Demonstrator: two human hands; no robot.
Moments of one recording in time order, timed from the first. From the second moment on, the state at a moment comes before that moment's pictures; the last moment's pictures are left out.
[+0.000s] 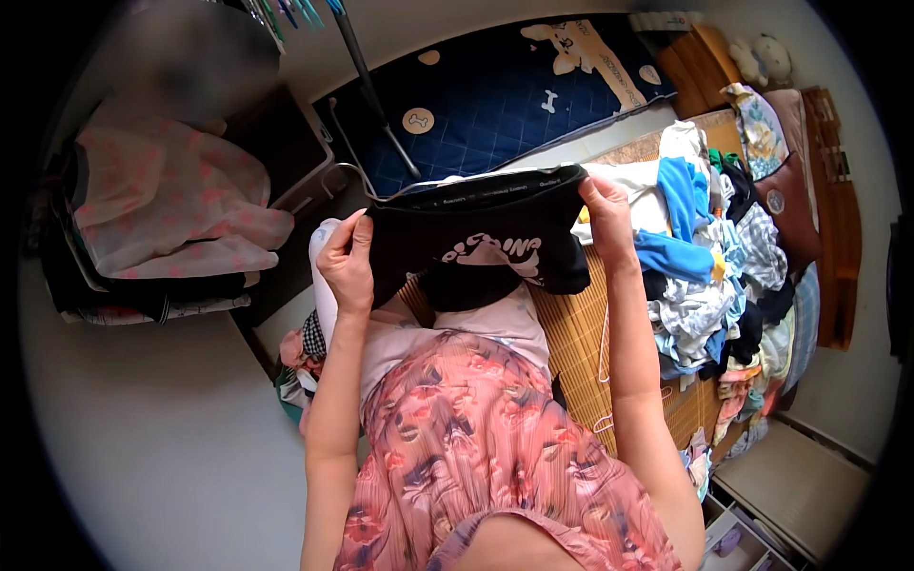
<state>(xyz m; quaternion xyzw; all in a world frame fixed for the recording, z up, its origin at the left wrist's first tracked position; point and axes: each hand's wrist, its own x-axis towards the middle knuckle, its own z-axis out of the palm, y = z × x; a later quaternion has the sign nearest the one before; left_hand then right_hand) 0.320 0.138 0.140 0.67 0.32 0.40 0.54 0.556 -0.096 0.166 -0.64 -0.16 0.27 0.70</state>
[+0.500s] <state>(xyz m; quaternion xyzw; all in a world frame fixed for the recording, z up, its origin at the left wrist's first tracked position) 0.360 0.156 0.221 0.77 0.16 0.39 0.48 0.560 -0.008 0.264 -0.74 -0.48 0.09 0.46</state>
